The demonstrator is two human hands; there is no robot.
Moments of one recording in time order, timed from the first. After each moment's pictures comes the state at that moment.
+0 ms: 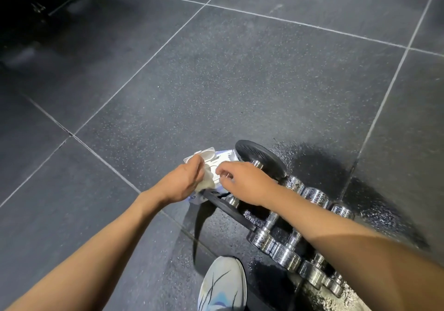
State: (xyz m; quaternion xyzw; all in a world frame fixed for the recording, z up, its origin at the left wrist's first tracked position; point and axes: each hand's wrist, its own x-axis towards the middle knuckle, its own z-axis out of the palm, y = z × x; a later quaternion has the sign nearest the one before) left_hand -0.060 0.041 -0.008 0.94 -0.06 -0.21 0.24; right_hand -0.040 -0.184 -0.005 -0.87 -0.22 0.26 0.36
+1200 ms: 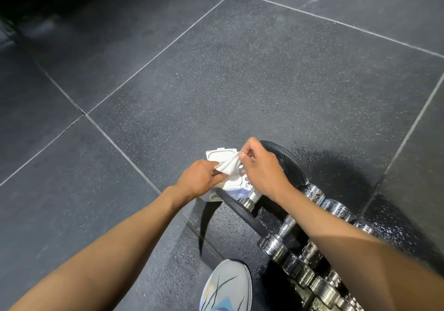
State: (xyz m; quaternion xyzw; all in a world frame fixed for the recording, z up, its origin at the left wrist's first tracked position) left_hand -0.049 0.042 -0.057 0.94 0.07 -0.22 0.27; right_hand -0.020 -0.160 -0.015 -0.84 -0.09 0.20 0.50
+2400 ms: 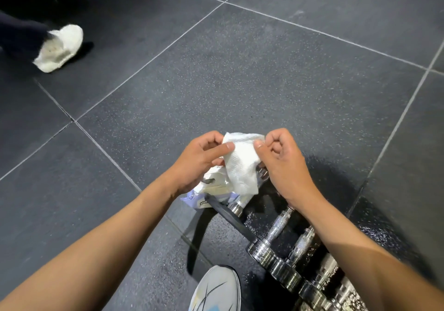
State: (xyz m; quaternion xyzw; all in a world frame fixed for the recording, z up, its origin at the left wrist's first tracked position) left_hand -0.030 -0.001 0.026 0.65 0.08 -0.15 0.74; right_hand -0.021 -0.215 0.030 -0.73 -0.05 0.11 0.67
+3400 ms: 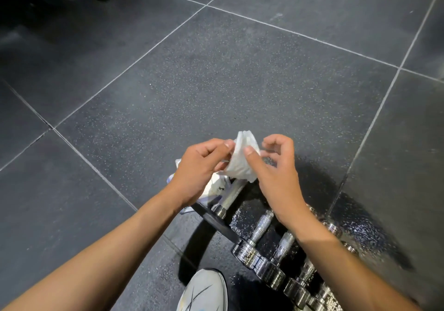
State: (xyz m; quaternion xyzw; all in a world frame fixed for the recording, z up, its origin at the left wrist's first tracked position) left_hand -0.041 -0.061 0.040 0.64 0.09 -0.08 0.76; right_hand -0.045 -0.234 0.035 -0.73 0.03 0.06 0.68
